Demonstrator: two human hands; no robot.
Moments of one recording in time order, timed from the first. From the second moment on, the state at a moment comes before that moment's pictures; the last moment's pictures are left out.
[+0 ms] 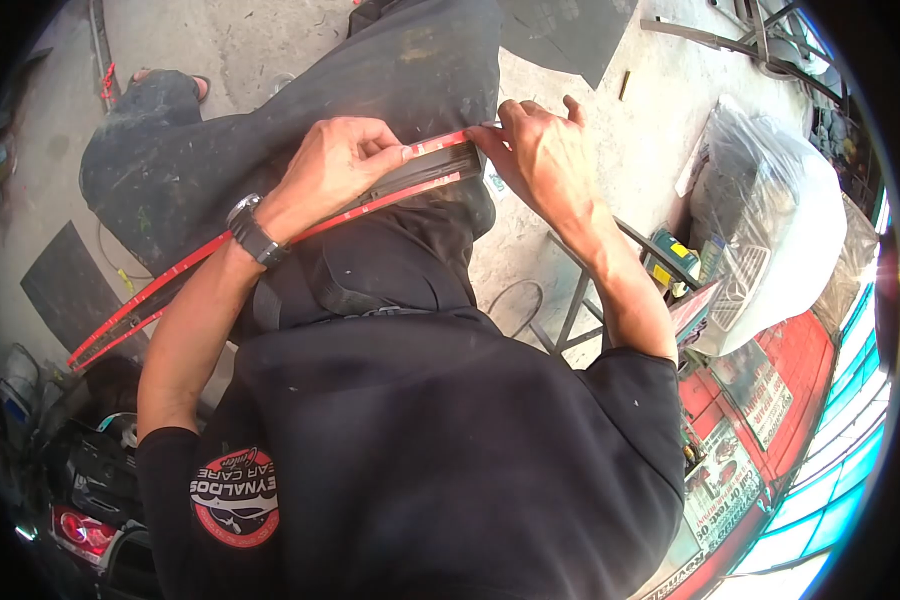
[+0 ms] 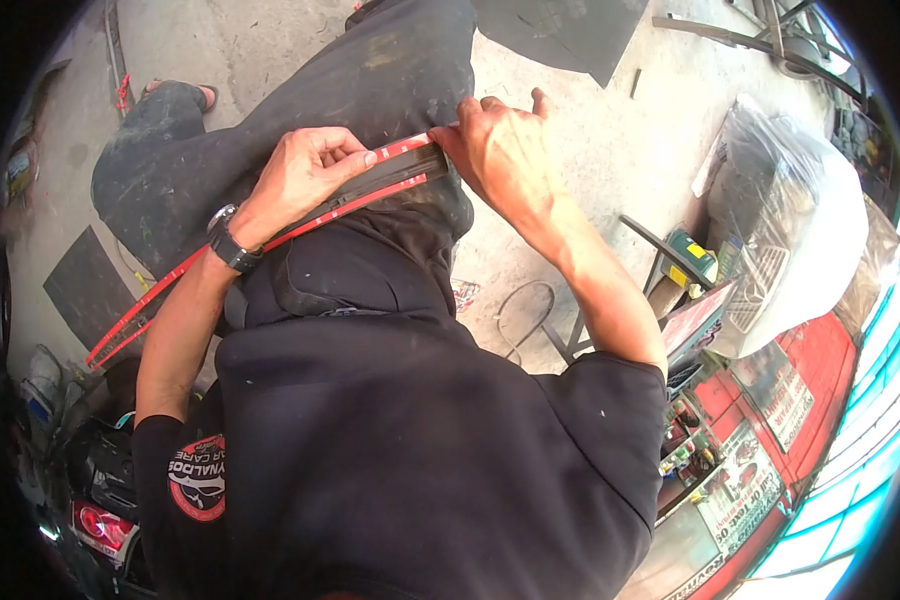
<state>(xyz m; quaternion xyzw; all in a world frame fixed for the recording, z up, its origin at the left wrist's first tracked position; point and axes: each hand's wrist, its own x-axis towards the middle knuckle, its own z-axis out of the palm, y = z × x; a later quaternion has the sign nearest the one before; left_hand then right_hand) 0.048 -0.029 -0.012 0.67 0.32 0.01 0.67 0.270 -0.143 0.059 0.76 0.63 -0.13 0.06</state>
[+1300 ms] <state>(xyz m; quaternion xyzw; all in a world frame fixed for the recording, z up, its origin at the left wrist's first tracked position) 0.061 -0.031 -0.016 0.67 0.35 0.03 0.65 0.192 -0.181 0.019 0.81 0.54 -0.10 -0.18</state>
